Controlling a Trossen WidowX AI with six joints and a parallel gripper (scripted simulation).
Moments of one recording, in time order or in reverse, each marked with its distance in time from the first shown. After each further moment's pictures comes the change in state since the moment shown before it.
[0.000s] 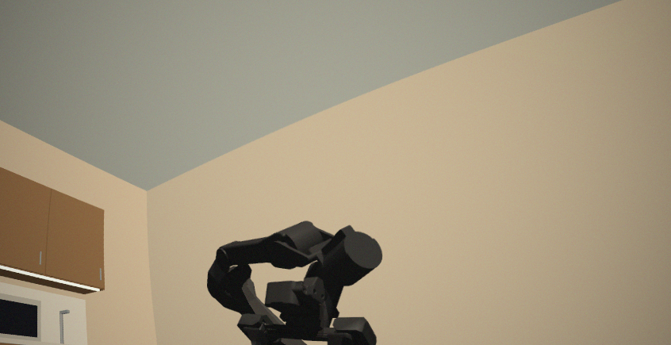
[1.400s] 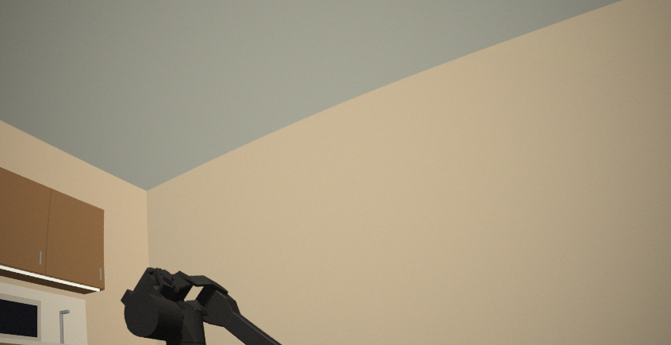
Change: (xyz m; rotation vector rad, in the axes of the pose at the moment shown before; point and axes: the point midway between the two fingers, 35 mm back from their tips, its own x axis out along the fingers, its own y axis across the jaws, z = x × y) arm 0.128 -0.113 -0.007 -1.200 0.388 0.515
